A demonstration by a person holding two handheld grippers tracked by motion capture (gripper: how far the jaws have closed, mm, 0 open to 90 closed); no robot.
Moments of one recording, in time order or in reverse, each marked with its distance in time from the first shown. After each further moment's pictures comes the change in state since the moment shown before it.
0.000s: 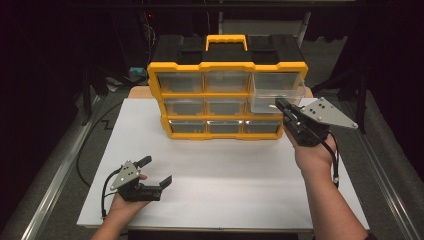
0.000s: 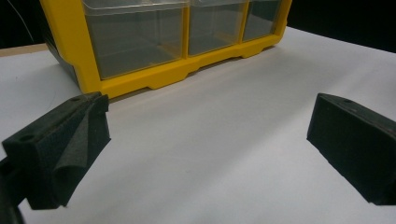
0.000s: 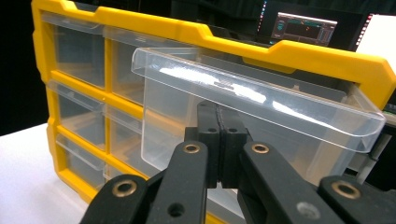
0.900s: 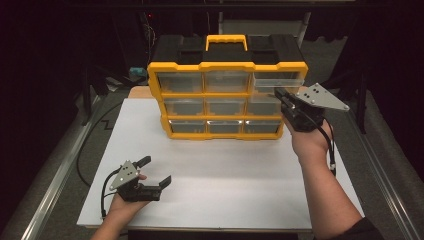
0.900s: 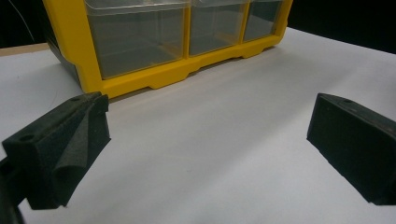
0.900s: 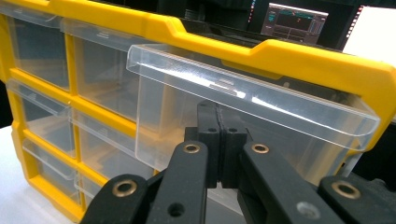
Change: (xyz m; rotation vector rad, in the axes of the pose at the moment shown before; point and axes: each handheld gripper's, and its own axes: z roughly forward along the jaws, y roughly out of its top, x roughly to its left) left arm 0.000 0.000 -0.001 -0.002 0.001 -0.005; right arm -0.013 0.008 0.028 0.041 -0.040 -0.009
